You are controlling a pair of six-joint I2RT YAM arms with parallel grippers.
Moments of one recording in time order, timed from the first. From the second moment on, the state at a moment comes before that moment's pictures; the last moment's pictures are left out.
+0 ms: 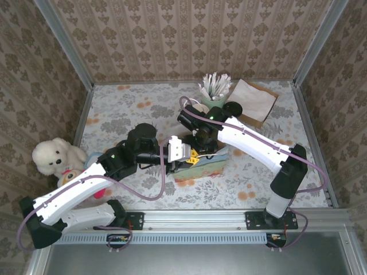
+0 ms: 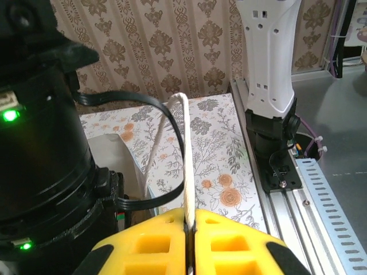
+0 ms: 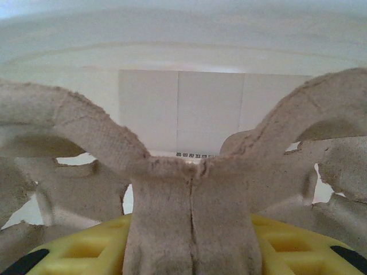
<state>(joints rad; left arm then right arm) -0.98 1.00 1.00 -0.34 0.60 0.38 0.85 1.74 1.72 -1.30 0.04 0.67</state>
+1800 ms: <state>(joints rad) -0.93 0.93 1.01 -0.34 0.57 0.38 0.86 1.81 1.62 -1.26 0.04 0.65</state>
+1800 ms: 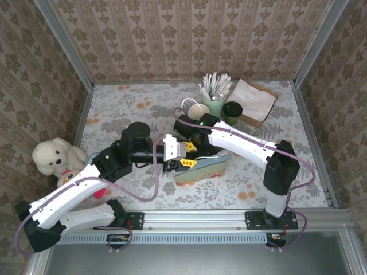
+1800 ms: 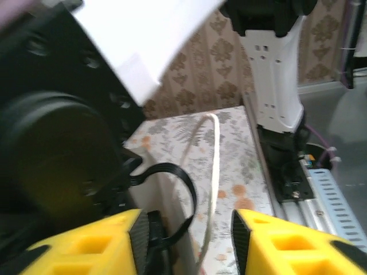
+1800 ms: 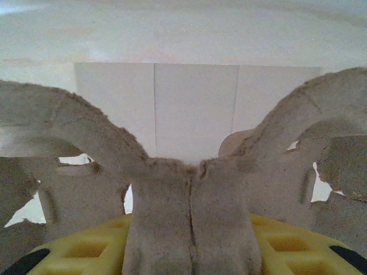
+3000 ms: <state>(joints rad) -0.69 1.05 1.16 -0.86 0.22 -0.42 0.87 1.81 1.56 -1.22 0.08 0.65</state>
